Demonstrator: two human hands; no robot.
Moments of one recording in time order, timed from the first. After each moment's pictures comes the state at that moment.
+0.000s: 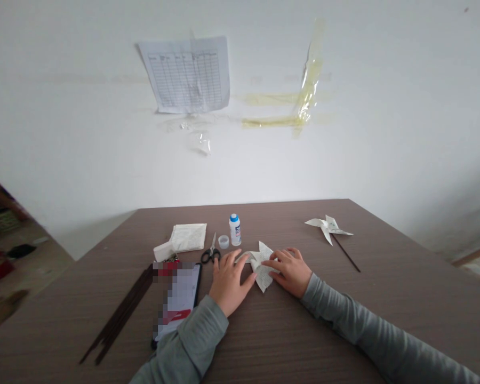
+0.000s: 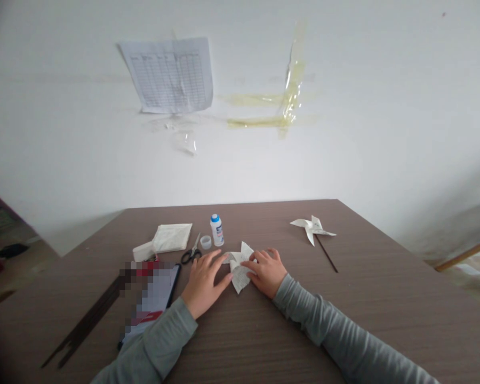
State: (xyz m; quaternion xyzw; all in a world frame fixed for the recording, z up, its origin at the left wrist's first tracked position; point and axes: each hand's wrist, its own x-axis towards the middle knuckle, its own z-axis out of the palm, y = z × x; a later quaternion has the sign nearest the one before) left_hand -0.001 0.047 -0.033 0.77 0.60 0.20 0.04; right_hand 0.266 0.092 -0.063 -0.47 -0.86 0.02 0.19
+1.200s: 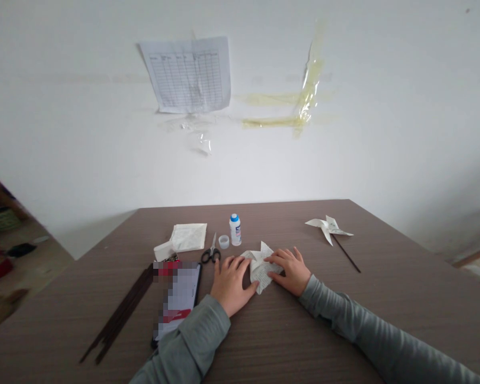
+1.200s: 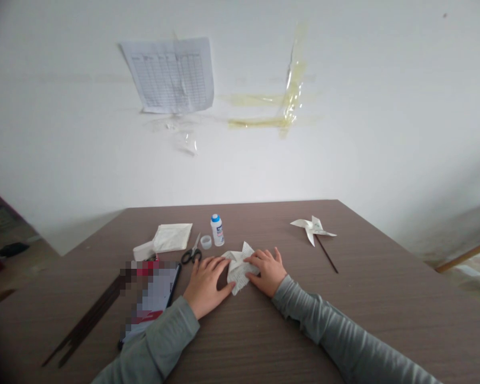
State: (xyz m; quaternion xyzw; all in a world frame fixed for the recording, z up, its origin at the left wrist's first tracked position) left_hand 0.003 0.043 -0.027 0.78 0.60 0.14 0.08; right_hand 0.262 0.094 -0.066 -0.52 -0.83 0.10 0.19
